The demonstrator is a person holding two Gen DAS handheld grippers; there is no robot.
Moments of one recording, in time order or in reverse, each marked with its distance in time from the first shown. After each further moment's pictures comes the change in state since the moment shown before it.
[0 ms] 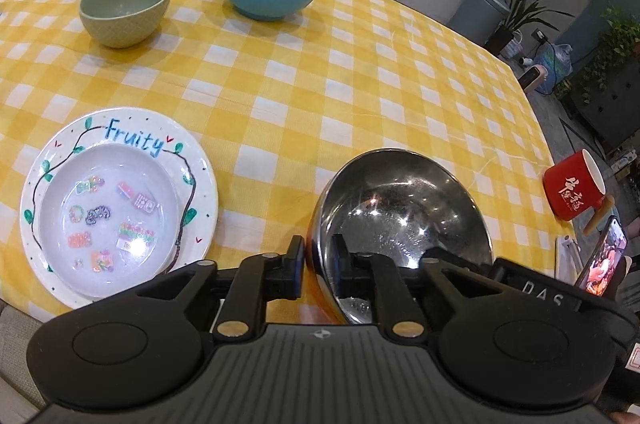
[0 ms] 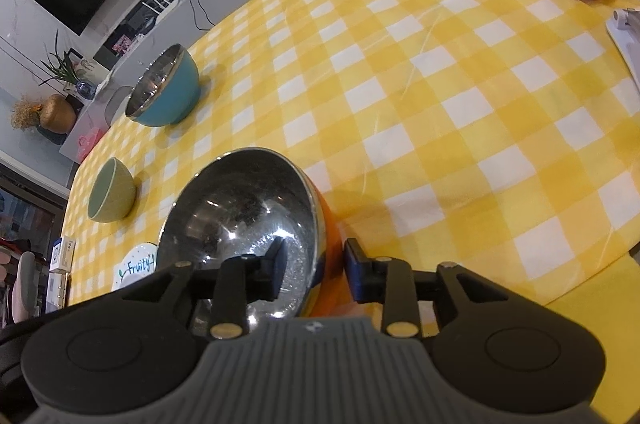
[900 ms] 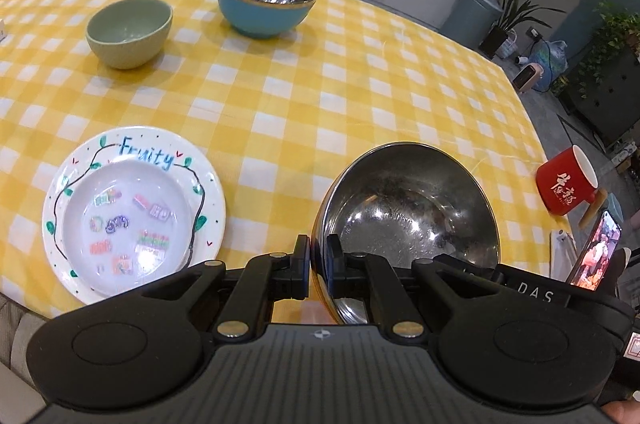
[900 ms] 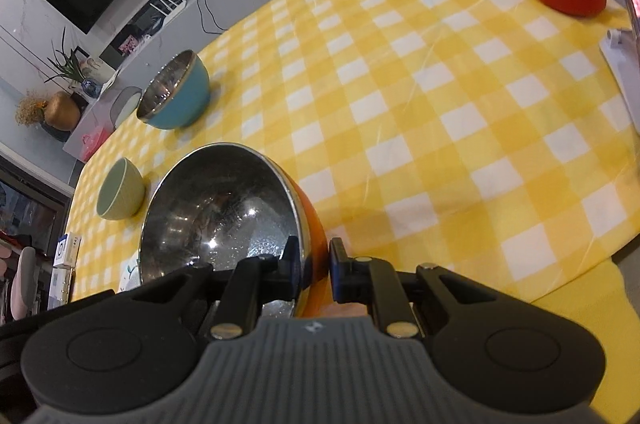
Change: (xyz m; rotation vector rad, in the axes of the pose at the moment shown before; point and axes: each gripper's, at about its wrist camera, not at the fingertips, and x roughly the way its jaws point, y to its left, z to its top) left arm -0.018 -0.002 -0.002 0.032 -0.018 0.017; right arm -0.012 0.004 0.000 -0.023 0.005 -0.012
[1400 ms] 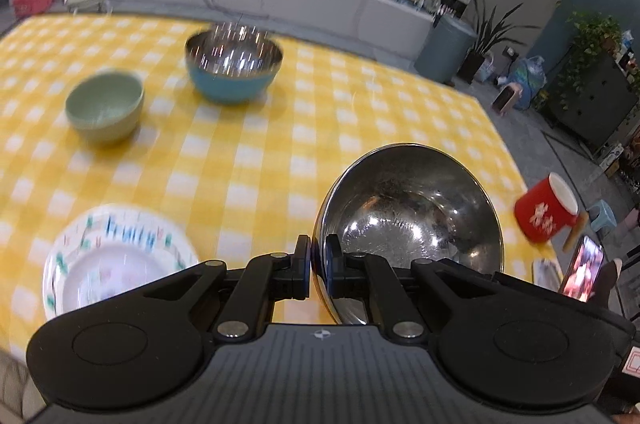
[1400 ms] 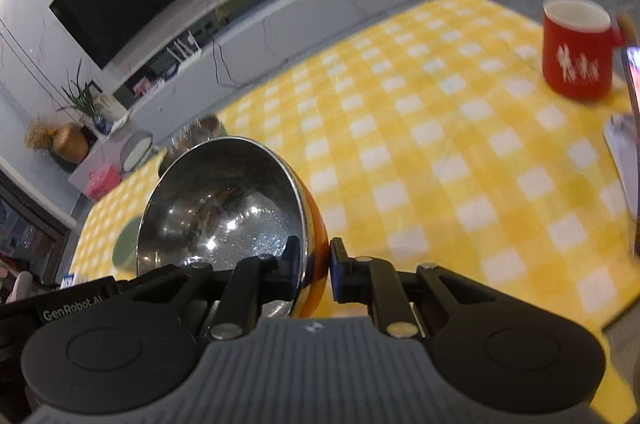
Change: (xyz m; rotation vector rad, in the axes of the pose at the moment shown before) left arm -0.014 -0.020 0.029 0.065 -0.103 -0.029; right arm -0.022 0.016 0.020 -0.045 -0.150 -0.003
